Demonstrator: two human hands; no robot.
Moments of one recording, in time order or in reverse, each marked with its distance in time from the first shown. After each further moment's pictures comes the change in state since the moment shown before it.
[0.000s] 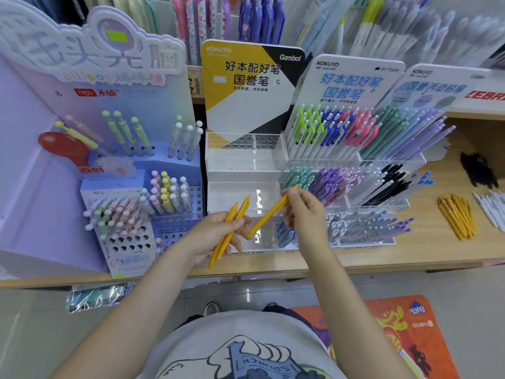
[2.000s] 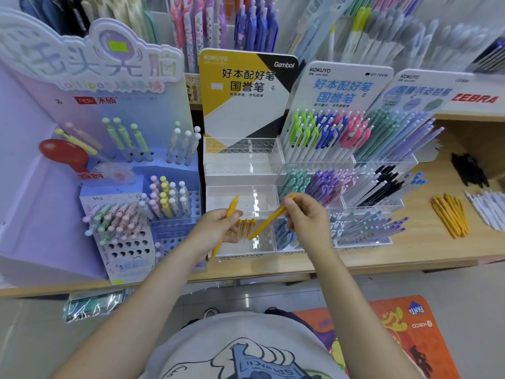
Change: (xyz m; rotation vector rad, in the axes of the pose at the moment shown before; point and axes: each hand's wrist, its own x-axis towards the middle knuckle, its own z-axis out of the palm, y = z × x) left_hand 0.013 0.002 0.003 0.113 0.195 0.062; right_hand -0.002 0.004 -0.016 -0.234 -0.033 -0.106
